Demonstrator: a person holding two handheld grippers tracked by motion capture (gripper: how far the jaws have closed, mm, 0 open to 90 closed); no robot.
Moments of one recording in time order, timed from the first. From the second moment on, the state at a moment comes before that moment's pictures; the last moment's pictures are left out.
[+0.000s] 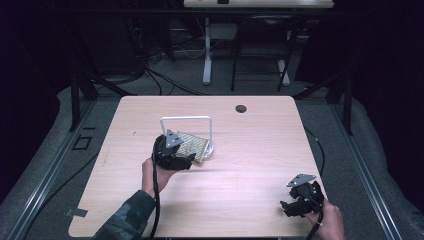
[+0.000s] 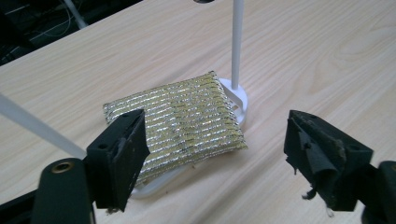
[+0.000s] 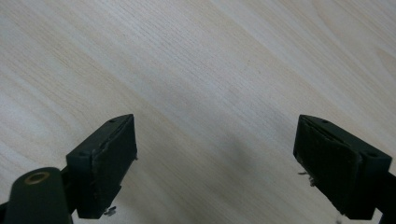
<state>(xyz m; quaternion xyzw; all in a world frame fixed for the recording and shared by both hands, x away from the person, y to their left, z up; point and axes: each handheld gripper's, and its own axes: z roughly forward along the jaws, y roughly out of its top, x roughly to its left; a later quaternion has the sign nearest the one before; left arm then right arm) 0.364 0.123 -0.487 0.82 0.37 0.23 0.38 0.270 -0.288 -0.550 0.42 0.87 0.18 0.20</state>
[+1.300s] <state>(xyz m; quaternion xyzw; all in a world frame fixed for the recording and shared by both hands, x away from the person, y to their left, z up) 0.296 0.197 -0.523 0.85 0.41 0.16 0.27 0.269 -0.282 -0.552 0.41 0.87 0.17 0.20</state>
